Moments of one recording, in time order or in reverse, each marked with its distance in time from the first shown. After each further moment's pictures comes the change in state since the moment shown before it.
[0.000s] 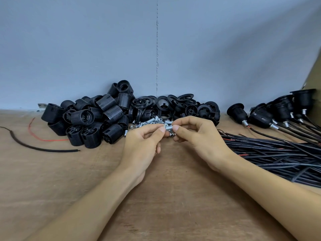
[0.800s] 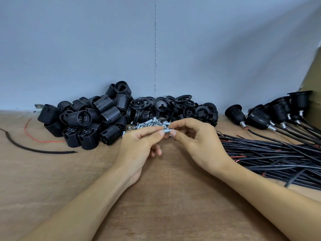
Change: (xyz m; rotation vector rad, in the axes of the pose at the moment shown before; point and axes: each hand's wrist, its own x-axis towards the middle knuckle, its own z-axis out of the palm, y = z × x) left_hand 0.004 -0.001 -0.004 -0.105 -0.091 -0.056; right_hand -0.012 -0.005 -0.001 -0.277 0.012 -0.237
